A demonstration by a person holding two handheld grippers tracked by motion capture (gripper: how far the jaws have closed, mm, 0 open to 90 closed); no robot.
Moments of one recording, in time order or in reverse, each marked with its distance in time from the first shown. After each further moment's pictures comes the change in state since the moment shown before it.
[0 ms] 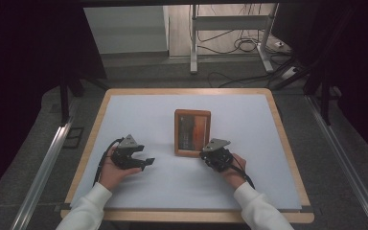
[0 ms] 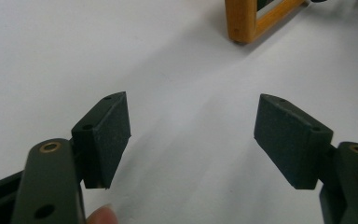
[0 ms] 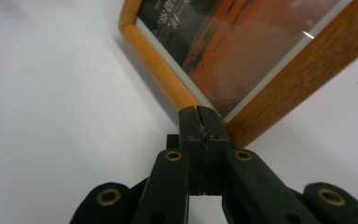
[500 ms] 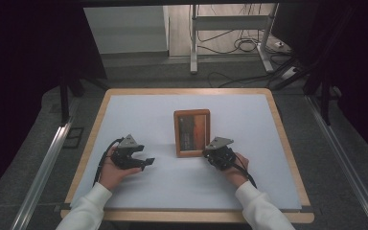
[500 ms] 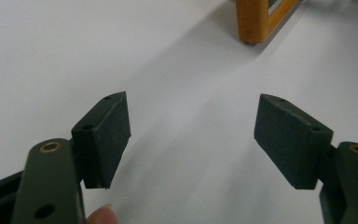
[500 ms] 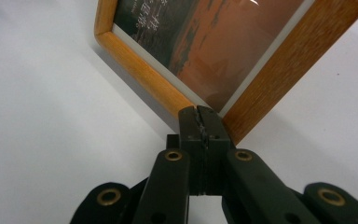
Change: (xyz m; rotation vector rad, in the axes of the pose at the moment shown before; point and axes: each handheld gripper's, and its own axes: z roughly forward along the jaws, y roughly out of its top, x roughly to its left) left arm 0.000 0.000 0.000 -0.002 -0.001 0.000; right arm -0.009 -0.003 -0.002 -0.002 -0.021 0.022
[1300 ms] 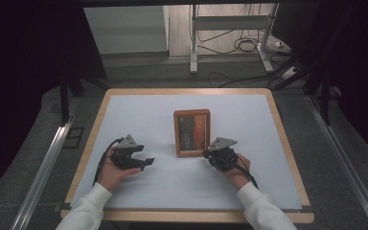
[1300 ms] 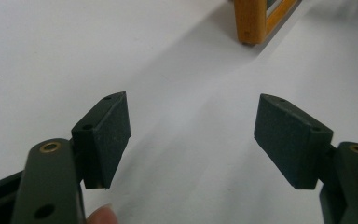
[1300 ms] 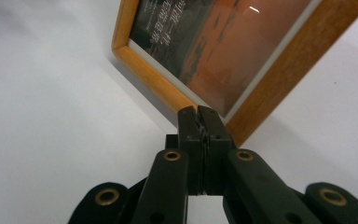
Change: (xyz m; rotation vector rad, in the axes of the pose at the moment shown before) left arm -0.001 -0.001 -0.002 -0.005 0.000 0.001; right arm 0.002 0.001 -0.012 -0.042 0.021 0.006
